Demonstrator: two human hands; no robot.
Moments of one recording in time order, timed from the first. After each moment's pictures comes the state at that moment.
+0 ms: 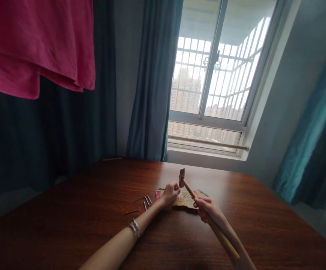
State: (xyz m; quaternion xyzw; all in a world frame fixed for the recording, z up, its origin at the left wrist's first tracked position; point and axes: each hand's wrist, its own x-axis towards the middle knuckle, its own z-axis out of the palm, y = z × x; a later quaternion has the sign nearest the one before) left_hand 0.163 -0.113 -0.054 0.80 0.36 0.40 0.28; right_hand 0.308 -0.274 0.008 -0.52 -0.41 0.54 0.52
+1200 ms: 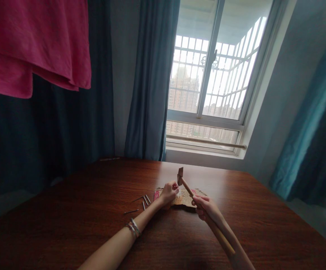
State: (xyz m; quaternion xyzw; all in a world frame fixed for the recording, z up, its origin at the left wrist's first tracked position) left_hand 0.164 -0.109 -0.059 0.81 0.34 0.40 0.27; right_hand 0.303 -0.273 0.008 -0.50 -0.39 0.54 0.55
